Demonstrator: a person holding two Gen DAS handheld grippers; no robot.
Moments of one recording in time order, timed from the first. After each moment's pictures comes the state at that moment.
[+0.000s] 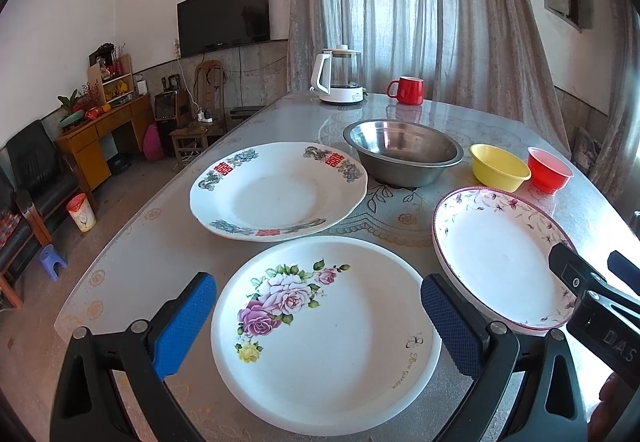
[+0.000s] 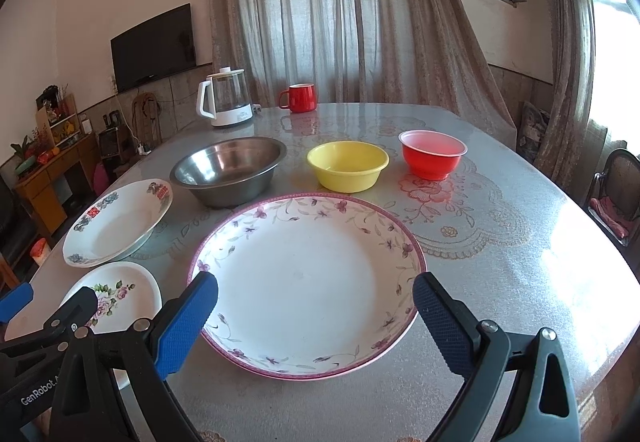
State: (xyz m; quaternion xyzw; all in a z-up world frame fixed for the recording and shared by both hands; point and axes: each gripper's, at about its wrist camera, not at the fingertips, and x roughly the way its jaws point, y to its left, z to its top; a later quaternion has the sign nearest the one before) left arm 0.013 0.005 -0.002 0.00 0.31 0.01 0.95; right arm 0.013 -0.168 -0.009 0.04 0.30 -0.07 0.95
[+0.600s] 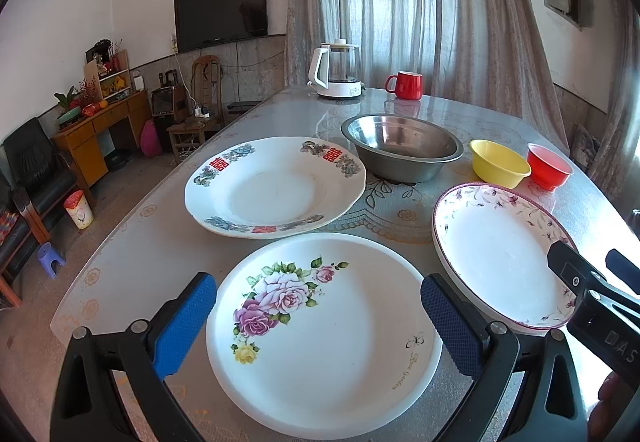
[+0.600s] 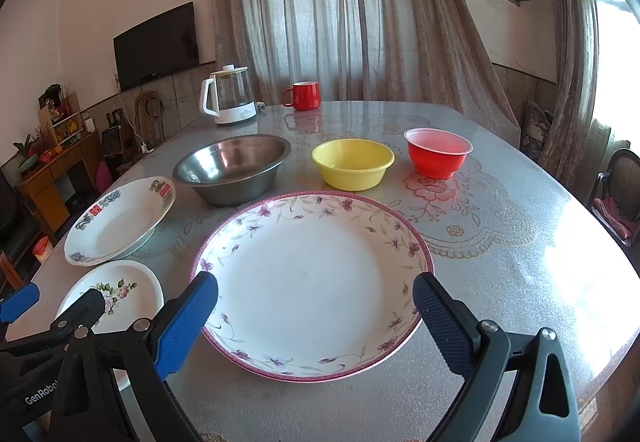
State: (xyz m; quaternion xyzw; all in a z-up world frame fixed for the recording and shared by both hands) left arm 0.017 0.005 -0.004 0.00 0.32 0.01 0.95; right arm 0.015 -0.167 -0.011 0.04 0.30 -0.07 0.95
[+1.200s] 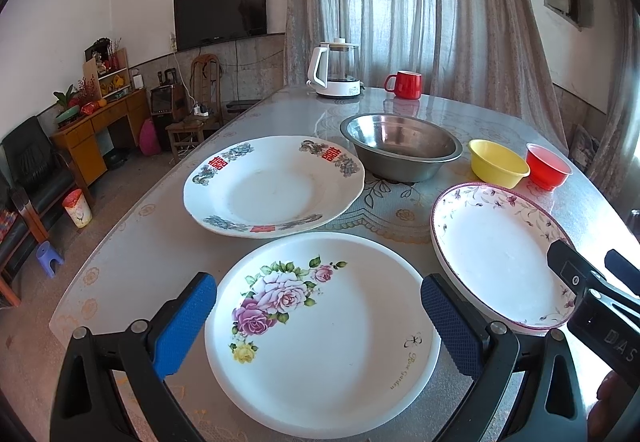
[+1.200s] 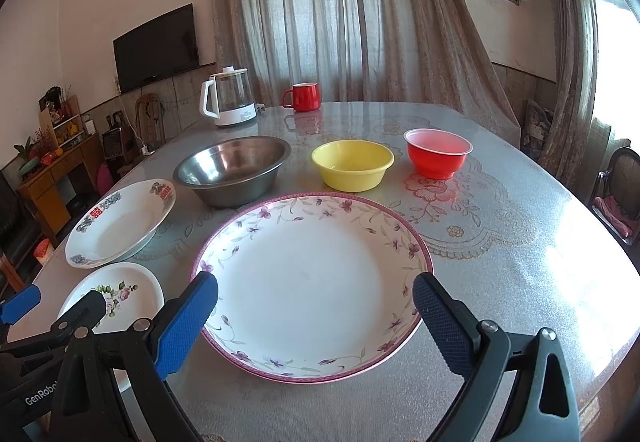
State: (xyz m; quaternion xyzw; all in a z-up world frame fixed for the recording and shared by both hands) left arm 0.019 0.004 -0.004 0.00 0.32 0.01 0.95; right arm 0.015 -0.168 -0.009 0.05 0.30 -0.07 0.95
